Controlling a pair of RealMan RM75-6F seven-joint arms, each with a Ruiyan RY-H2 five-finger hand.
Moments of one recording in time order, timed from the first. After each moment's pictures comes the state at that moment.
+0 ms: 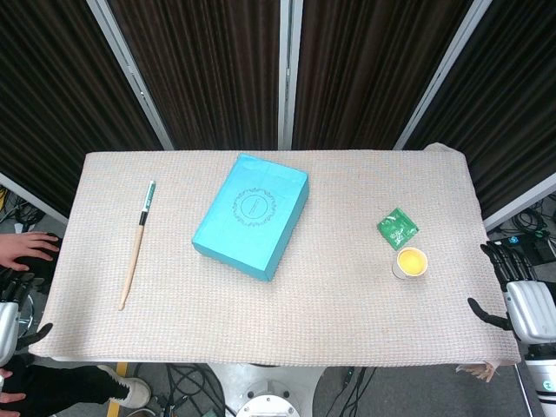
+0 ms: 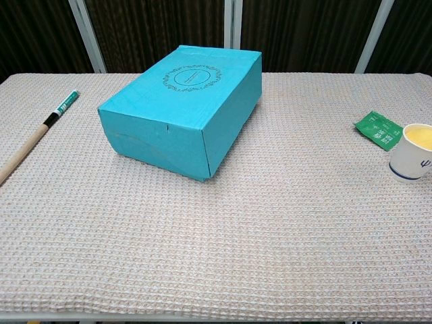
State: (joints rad) left arm 0.03 -1.12 -0.02 -1.62 1.49 1.56 0.15; right arm 0.12 -1.05 0.05 -1.55 -1.56 1.46 0.24
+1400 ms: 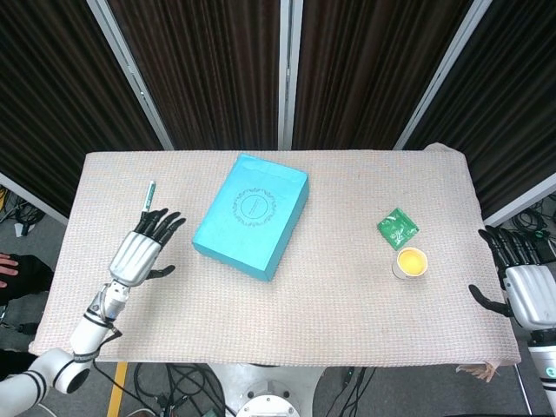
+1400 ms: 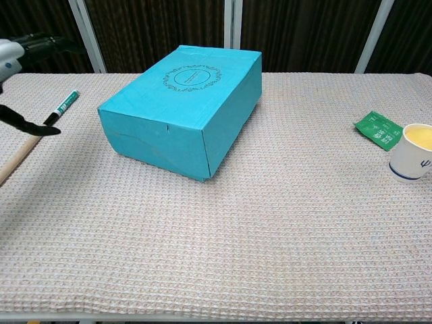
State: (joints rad) left arm -0.47 -1.60 -0.14 -1.10 1.69 1.32 -0.06; right arm 0.16 -0.96 0.08 -1.63 -1.54 1.42 0.18
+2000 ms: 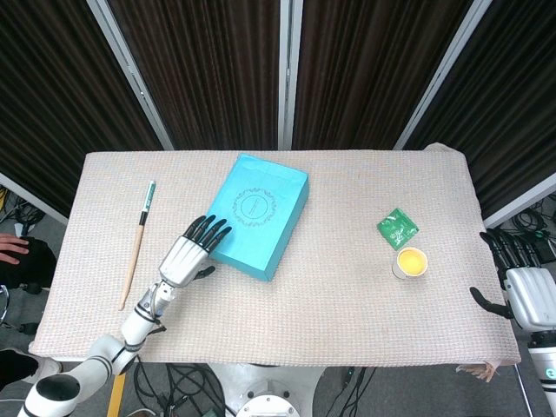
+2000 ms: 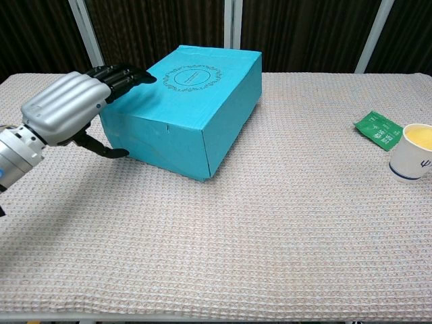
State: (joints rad) left arm -0.61 -2.03 -0.09 -0.49 1.73 1.43 -0.18; right arm 0.16 -0.96 0.07 -1.64 -1.52 1.41 0.16
